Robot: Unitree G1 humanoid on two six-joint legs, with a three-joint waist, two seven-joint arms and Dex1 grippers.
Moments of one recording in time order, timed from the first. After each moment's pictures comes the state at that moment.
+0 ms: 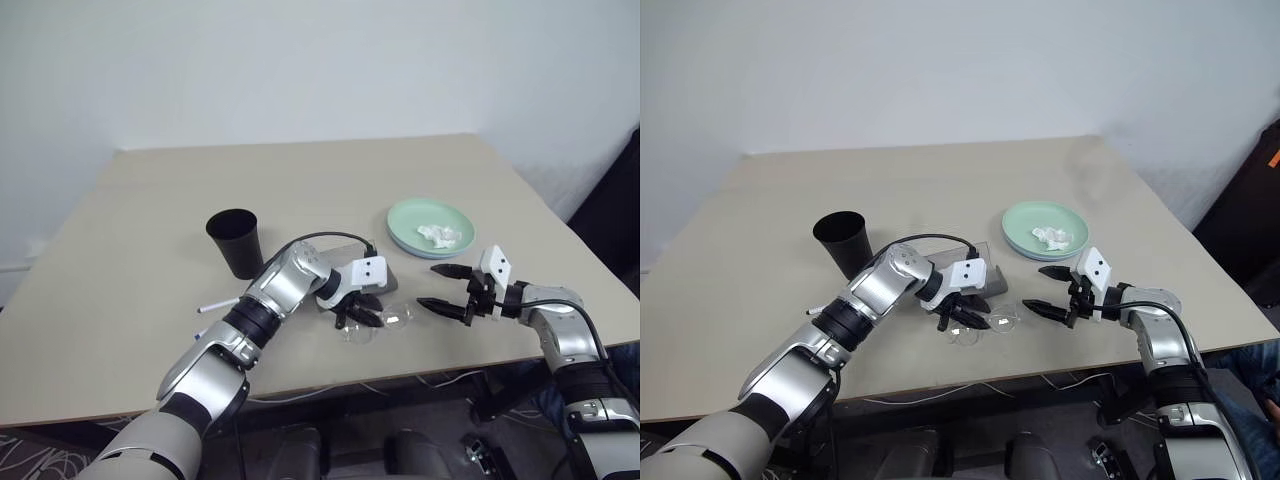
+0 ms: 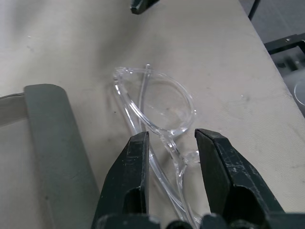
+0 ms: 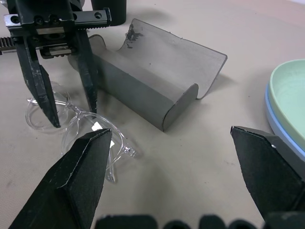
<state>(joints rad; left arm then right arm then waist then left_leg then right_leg) -0.82 0.28 -0.56 0.46 0.06 0.38 -1.29 -0.38 -0.54 0.01 0.39 0.24 0.03 1.17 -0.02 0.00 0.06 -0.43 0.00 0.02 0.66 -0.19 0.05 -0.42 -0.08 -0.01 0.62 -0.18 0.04</state>
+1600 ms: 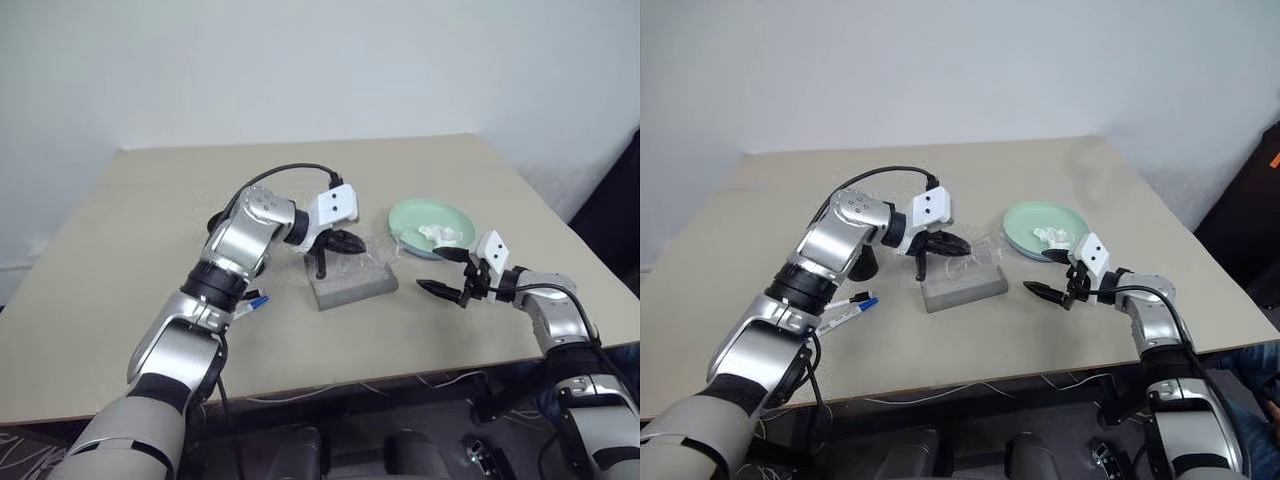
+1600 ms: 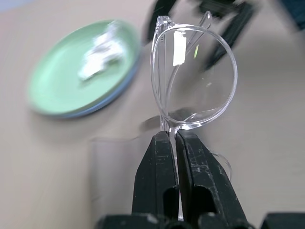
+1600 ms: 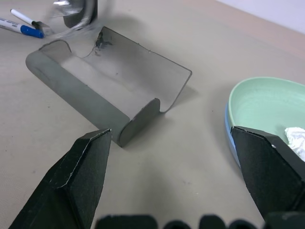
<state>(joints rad) -1.00 0.41 -0.39 0.51 0.06 0.28 -1.17 -0.51 -0.52 0.02 0.58 0.20 -0.09 1.11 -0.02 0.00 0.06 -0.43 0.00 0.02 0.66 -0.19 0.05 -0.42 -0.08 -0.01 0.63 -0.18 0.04</state>
